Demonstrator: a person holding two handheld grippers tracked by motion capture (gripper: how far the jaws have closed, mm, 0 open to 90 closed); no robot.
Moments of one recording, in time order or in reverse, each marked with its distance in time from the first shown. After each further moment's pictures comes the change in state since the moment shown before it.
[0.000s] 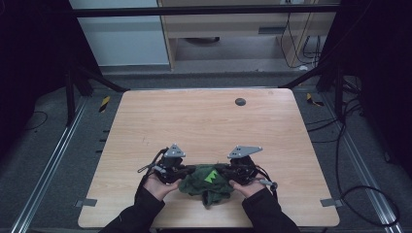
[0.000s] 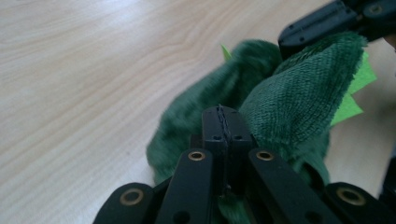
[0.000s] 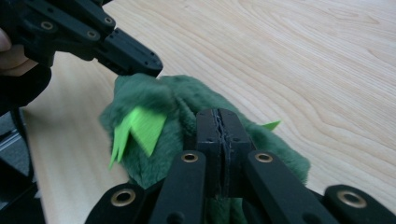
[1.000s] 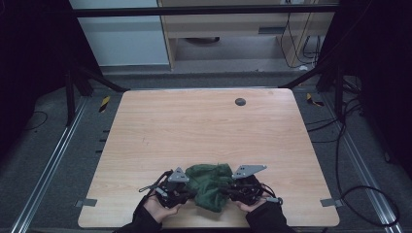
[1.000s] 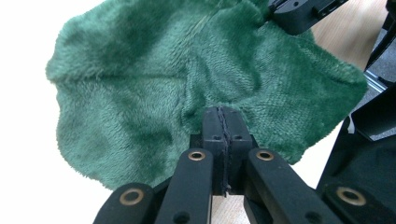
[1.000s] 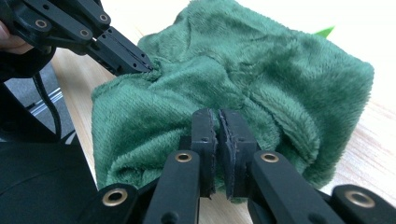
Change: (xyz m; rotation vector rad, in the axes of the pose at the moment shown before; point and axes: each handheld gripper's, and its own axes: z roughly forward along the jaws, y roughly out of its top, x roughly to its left) left arm -0.029 -0.041 0.011 0.125 -0.063 0.052; right arm 0.018 -0.045 -0.012 0.092 0.055 0.013
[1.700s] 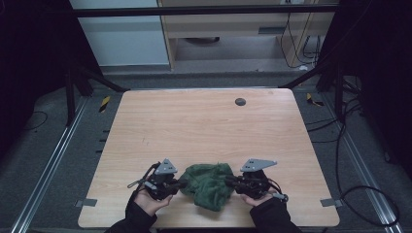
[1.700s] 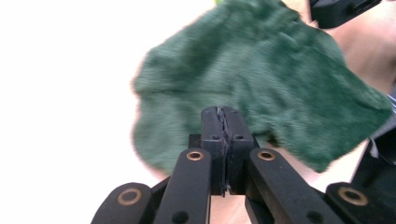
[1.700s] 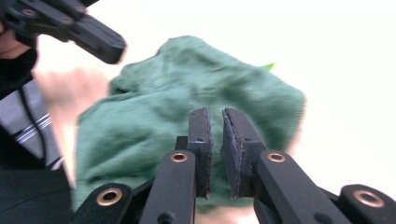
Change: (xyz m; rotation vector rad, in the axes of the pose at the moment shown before) left arm 0.024 0.001 -0.032 -0.105 0.101 -0.061; right arm -0.017 0.006 -0.018 -0.102 -0.046 0.031
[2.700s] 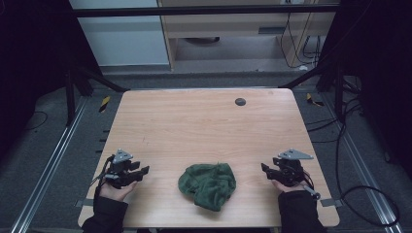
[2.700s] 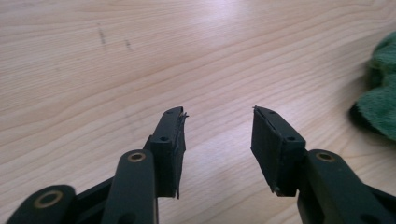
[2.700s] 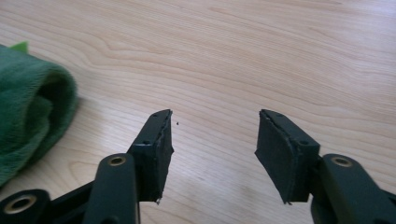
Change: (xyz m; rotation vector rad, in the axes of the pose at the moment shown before) left arm 0.097 -0.050 -0.043 -0.065 0.328 -0.205; right arm -0.085 -0.031 -0.045 -0.014 -0.435 0.141
